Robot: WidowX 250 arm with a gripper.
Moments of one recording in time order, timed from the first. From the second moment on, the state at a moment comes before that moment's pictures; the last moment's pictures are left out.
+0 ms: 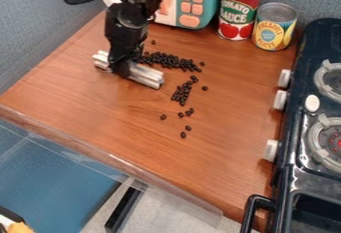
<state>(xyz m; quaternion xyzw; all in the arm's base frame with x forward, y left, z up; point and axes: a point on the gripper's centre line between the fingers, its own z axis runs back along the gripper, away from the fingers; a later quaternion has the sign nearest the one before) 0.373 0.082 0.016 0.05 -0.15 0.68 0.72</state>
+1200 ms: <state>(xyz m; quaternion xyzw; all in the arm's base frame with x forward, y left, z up) 0.316 0.008 0.086 0.03 -0.12 0.73 0.67</state>
